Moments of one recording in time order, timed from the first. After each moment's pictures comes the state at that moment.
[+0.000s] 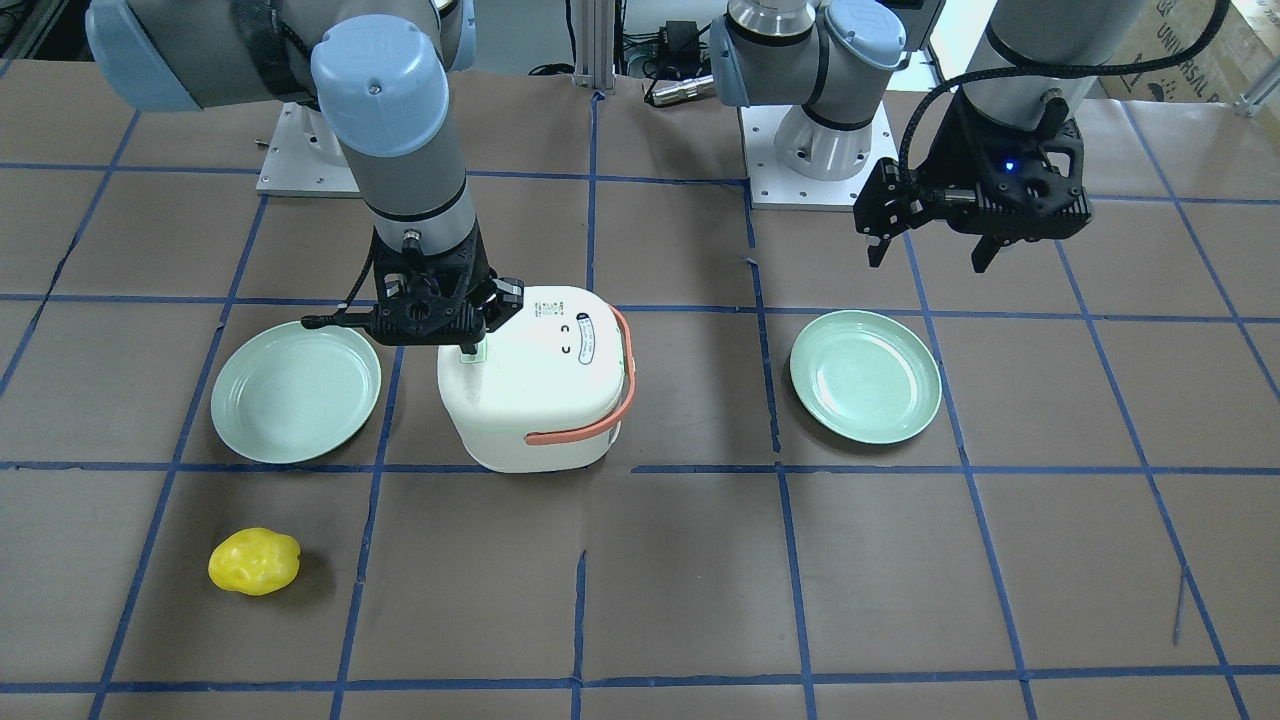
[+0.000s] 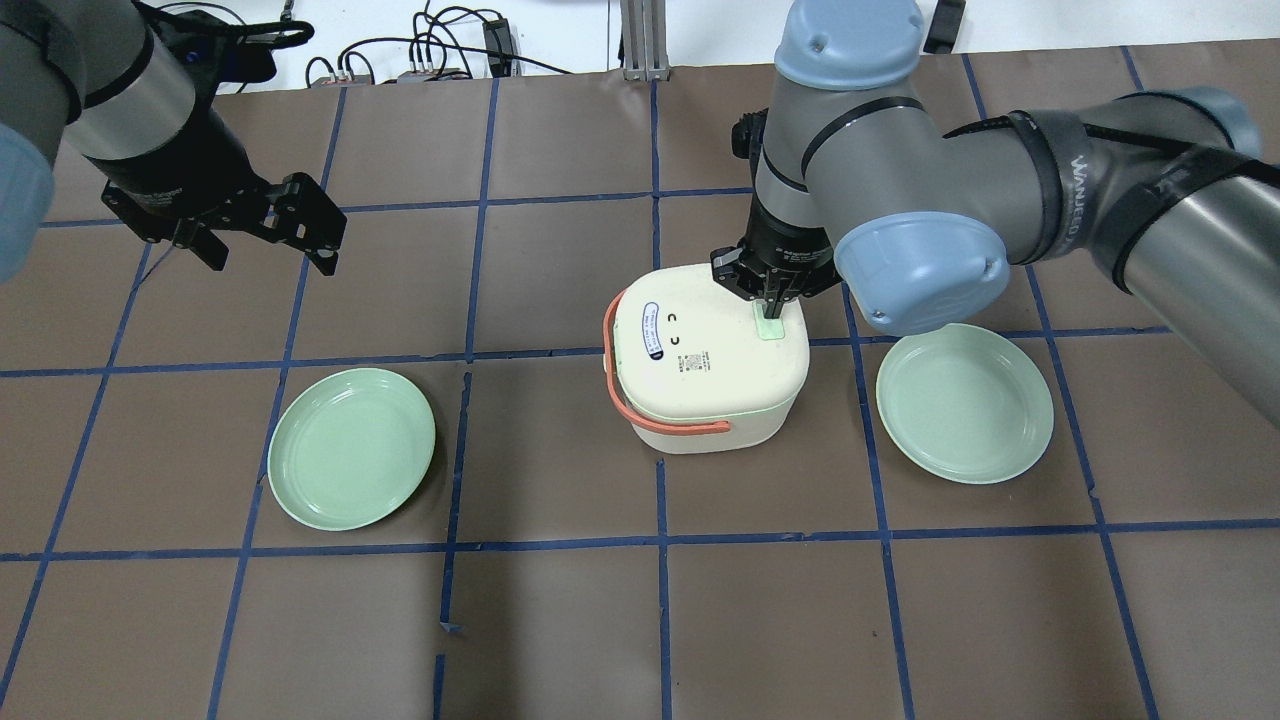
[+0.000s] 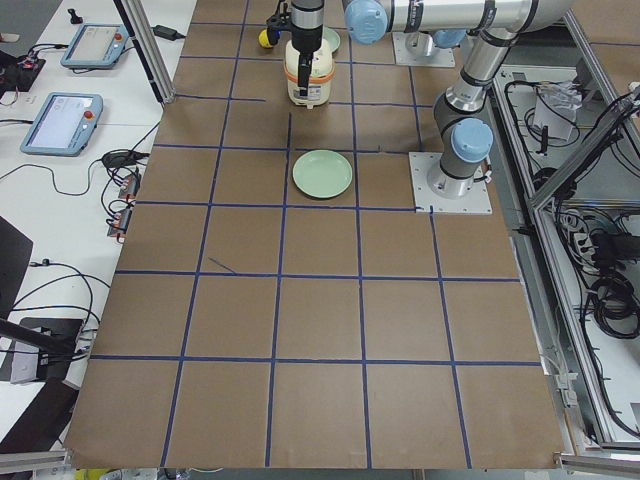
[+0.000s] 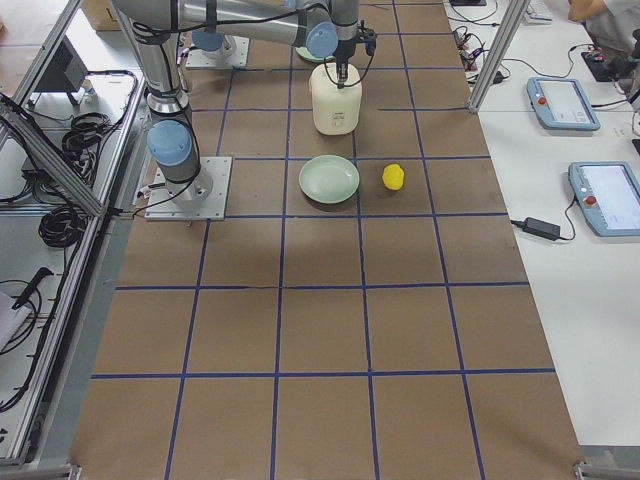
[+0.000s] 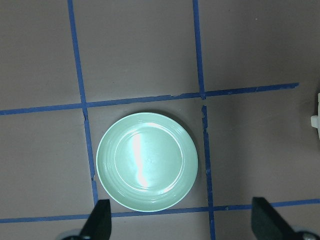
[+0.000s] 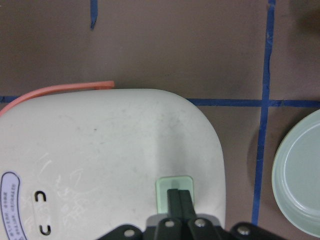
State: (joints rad) left arm -1.48 -1.51 -1.65 -1.52 1.61 0.17; right arm 1.80 -1.42 1.73 -1.90 -1.55 0.20
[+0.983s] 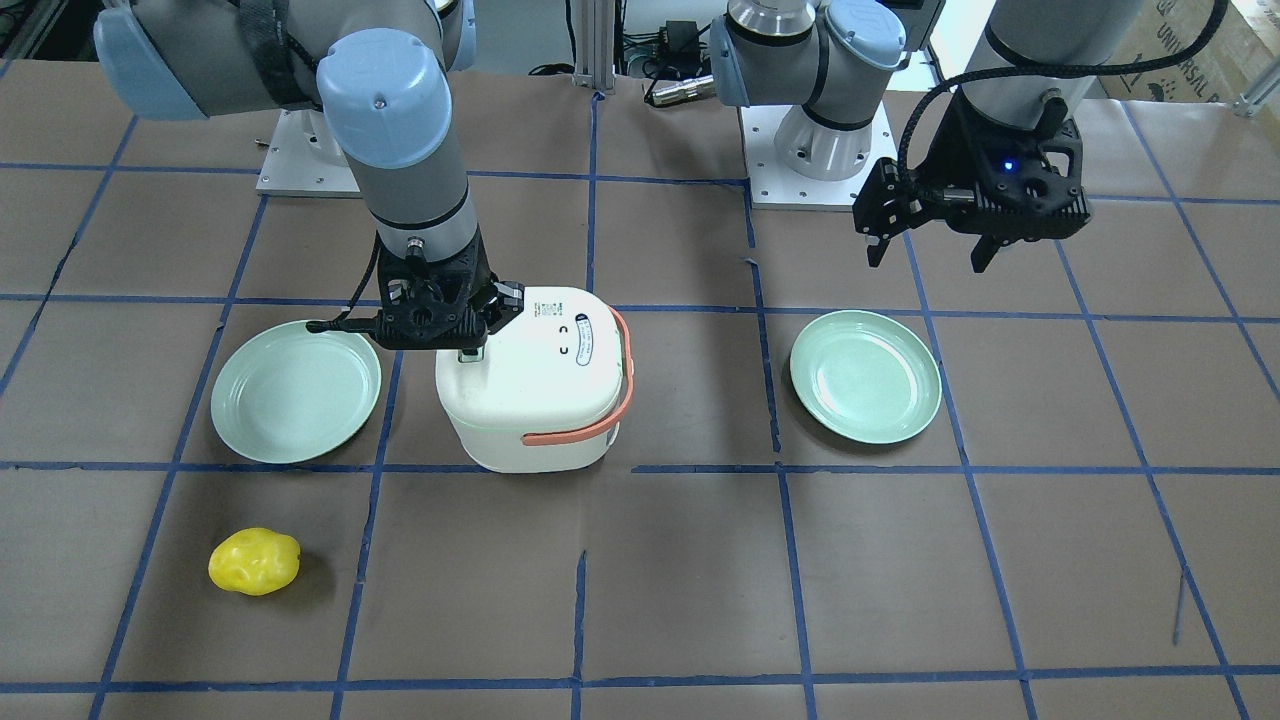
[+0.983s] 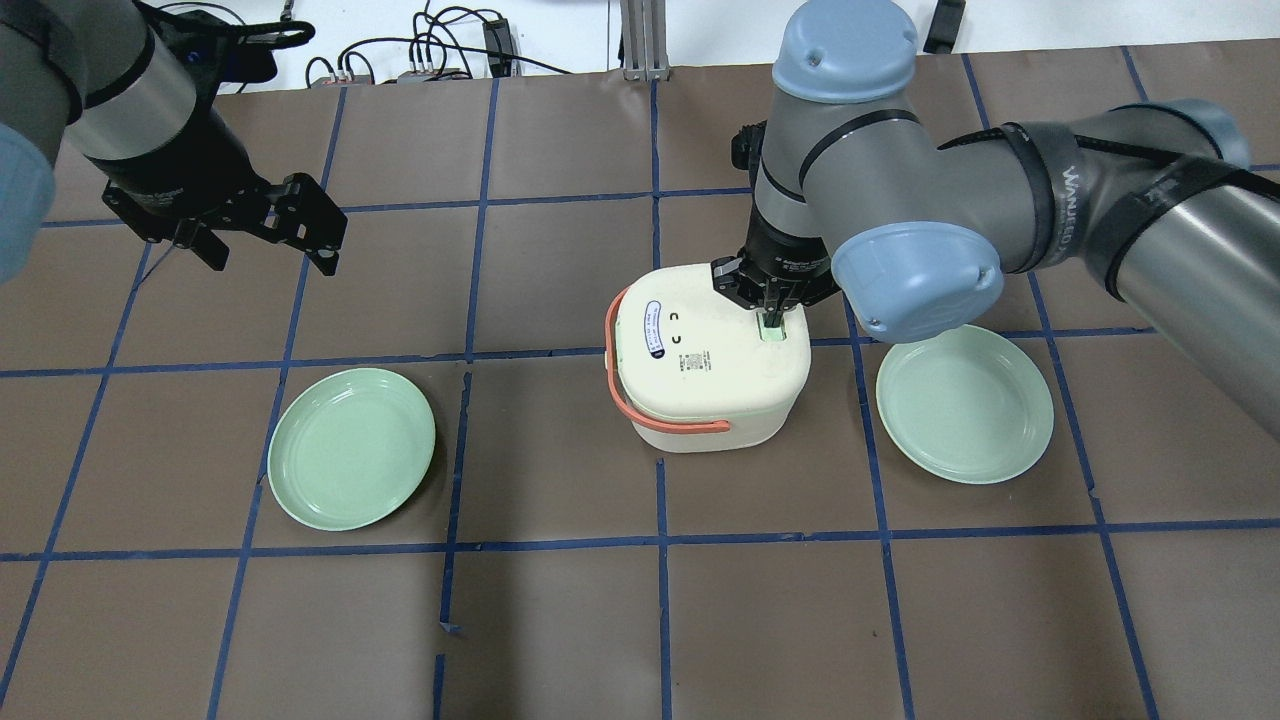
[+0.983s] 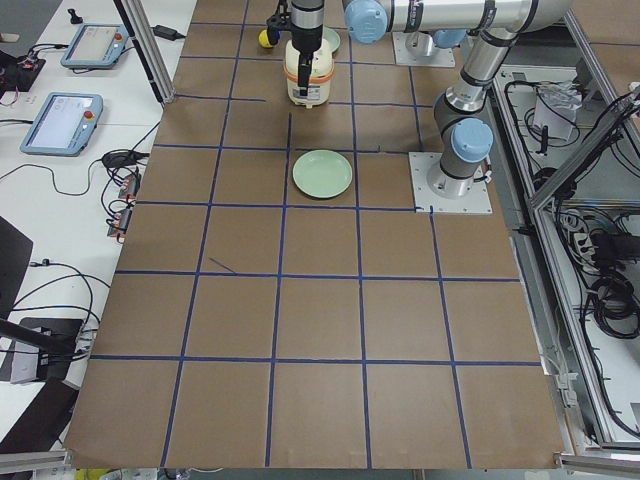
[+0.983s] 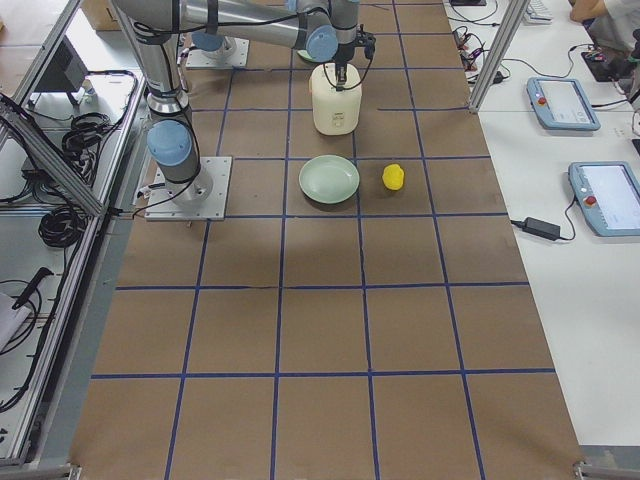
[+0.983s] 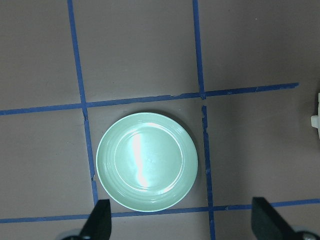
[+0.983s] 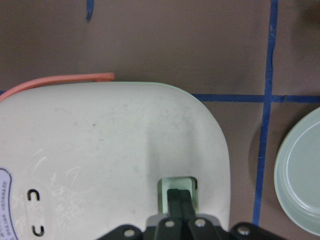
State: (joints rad) left arm -1.48 -1.51 -1.65 -1.52 1.61 0.17; right arm 1.80 -1.42 1.75 -1.90 -1.55 0.20
